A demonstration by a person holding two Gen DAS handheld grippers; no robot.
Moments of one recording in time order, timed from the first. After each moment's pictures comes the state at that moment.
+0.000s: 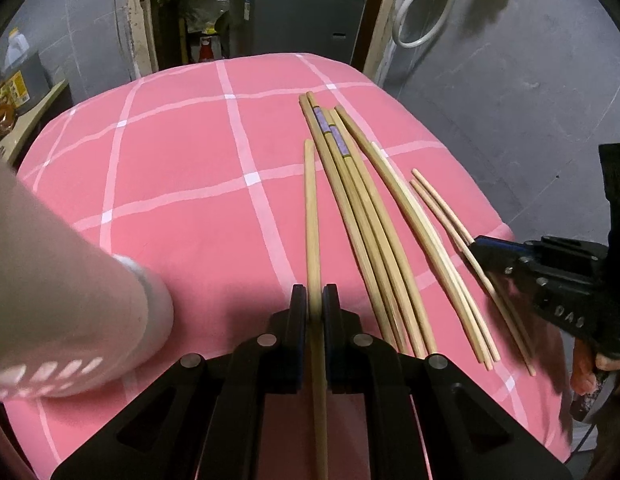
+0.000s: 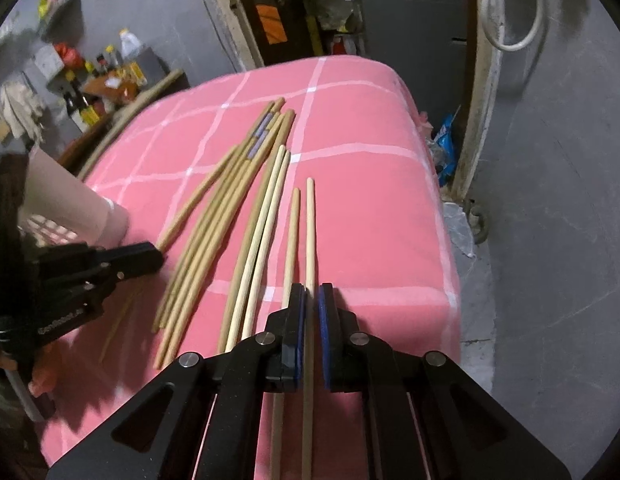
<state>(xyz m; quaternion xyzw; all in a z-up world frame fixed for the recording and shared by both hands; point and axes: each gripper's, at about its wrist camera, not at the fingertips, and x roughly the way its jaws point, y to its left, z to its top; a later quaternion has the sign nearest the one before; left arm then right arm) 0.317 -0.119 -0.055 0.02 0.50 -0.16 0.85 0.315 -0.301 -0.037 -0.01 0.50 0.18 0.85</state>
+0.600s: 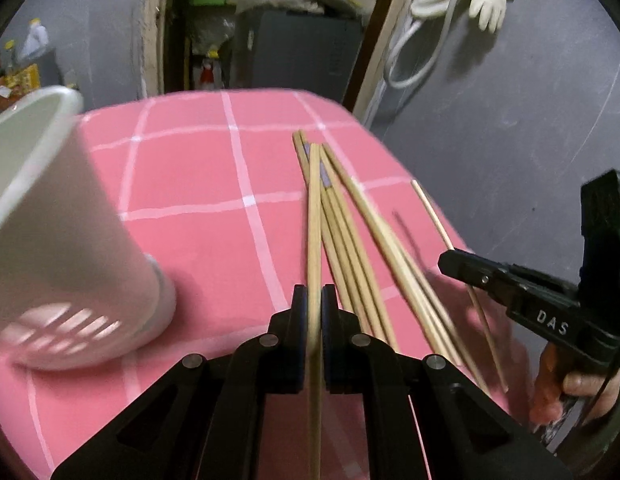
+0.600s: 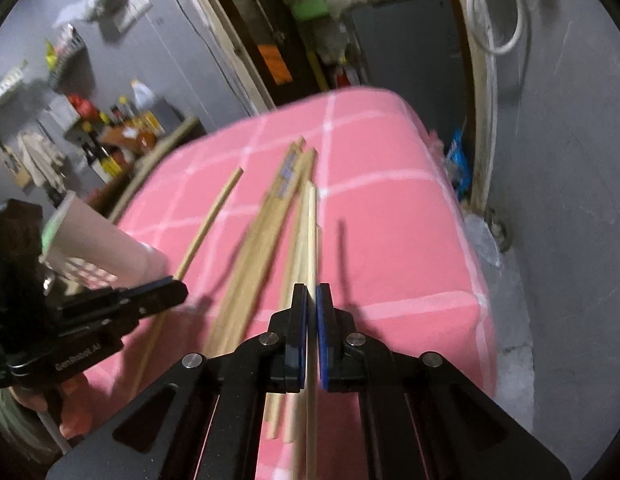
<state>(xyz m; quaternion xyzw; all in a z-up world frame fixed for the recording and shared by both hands) 0.278 -0.100 -0.027 -0.04 0.43 -0.17 0.88 0.278 -0.309 -0.013 0.10 0.41 0.21 0.88</state>
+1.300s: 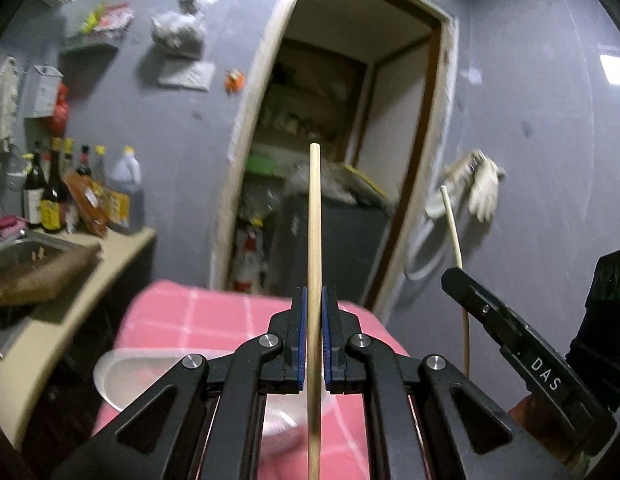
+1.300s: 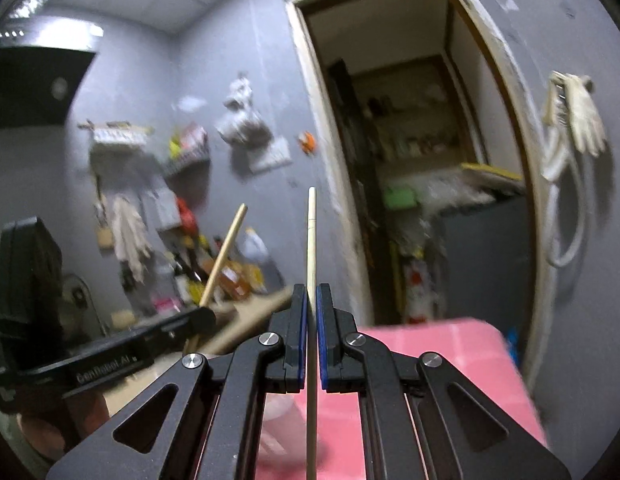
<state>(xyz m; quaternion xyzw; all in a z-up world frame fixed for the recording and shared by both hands) 0.207 0.010 0.120 -0.11 0.13 -0.10 0.98 0.222 -0.184 0.122 0.09 0.05 0.31 0.95</state>
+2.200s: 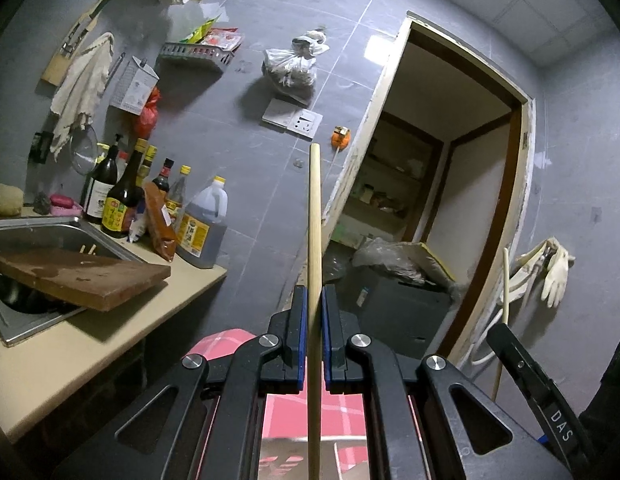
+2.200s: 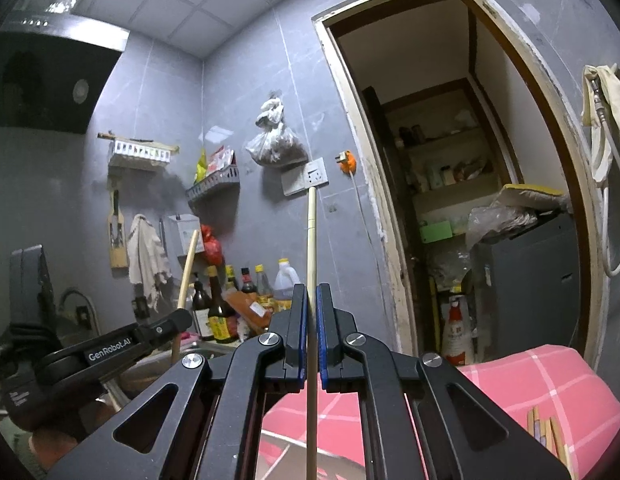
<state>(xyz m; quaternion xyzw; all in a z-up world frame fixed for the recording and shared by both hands) 0.226 0.131 0.073 -0.19 0.02 0.02 0.98 0.267 -0.108 0.071 0.10 -0.01 0.33 0.94</state>
